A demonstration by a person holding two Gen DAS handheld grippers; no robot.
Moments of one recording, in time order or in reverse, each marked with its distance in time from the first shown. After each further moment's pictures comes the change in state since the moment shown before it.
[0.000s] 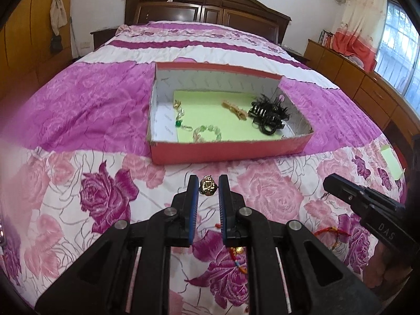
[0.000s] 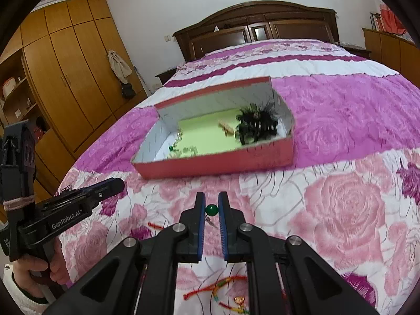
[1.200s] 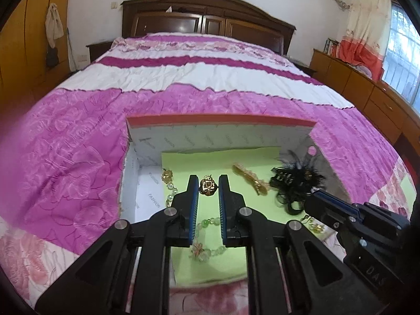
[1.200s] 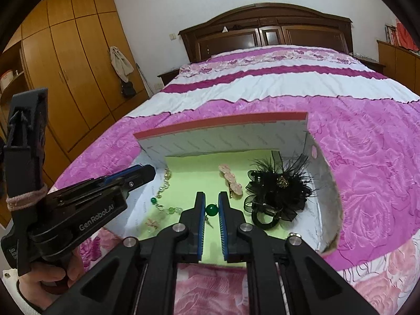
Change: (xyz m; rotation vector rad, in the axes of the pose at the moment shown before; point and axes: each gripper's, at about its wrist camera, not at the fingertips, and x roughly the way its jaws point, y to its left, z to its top) left arm 0.097 0.002 0.089 0.006 -0.055 0.023; right arm 0.111 -0.004 0.083 -0.061 0.016 -0.004
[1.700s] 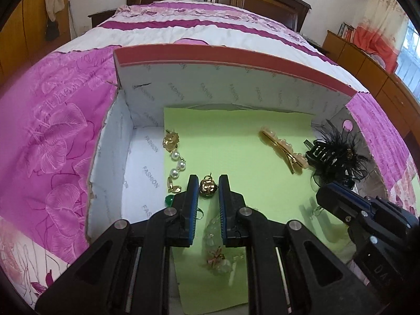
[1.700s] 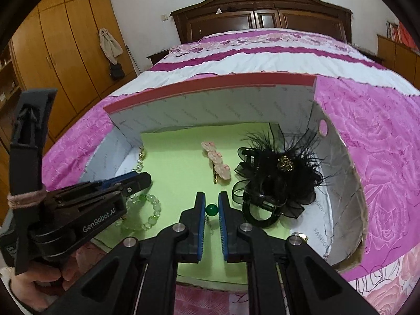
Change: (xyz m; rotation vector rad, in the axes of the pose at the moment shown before) left arm 0.050 0.014 -0.020 -0.042 0.155 0.023; right arm 0.044 -0.009 -0.011 -0.027 0.091 -0.067
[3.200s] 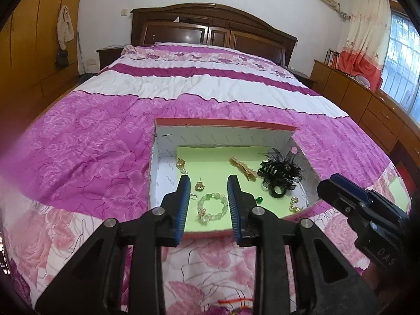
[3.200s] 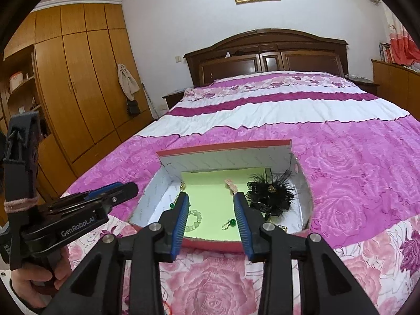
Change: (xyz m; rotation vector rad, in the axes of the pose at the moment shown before) left arm -0.132 -0.010 -0.019 0.012 -0.215 -0.012; right arm -0.139 0.023 -0.016 0.005 -0.252 0.060
